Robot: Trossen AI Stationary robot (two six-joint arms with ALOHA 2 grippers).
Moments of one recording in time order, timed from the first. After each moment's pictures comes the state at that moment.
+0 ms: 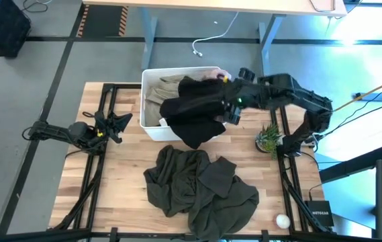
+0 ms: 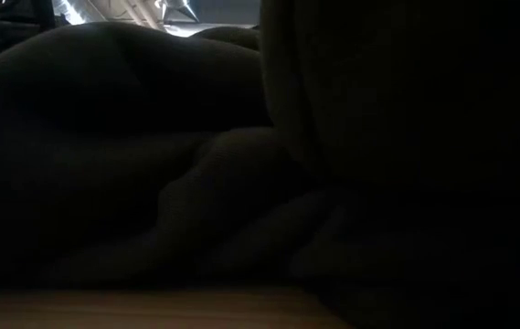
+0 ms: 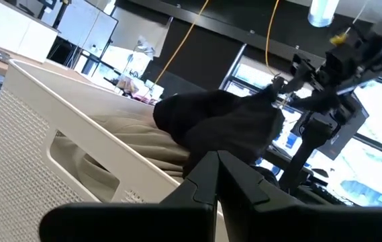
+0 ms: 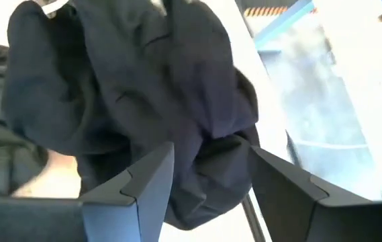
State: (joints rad) left arm -0.21 0.00 0.01 0.35 -0.76 -0.27; right arm -0.01 1.65 2.17 -1.52 0.54 0.05
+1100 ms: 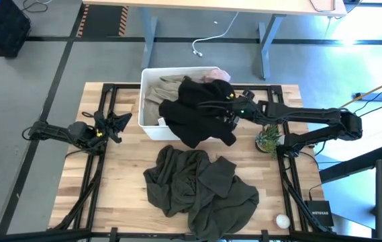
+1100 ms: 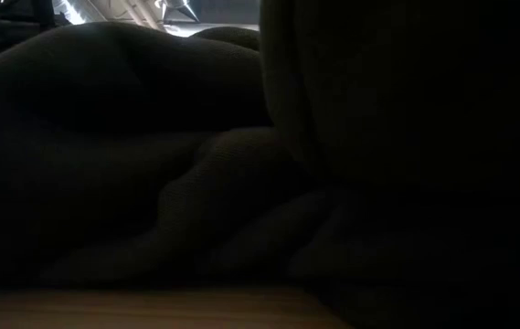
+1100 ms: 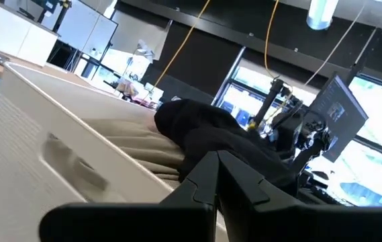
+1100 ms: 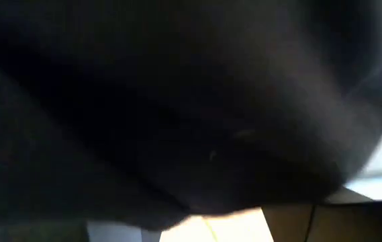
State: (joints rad) left arm -0.21 0.01 0.01 0.36 -0.76 -0.26; right arm -0.27 1.19 0.83 -0.41 0.45 -0.04
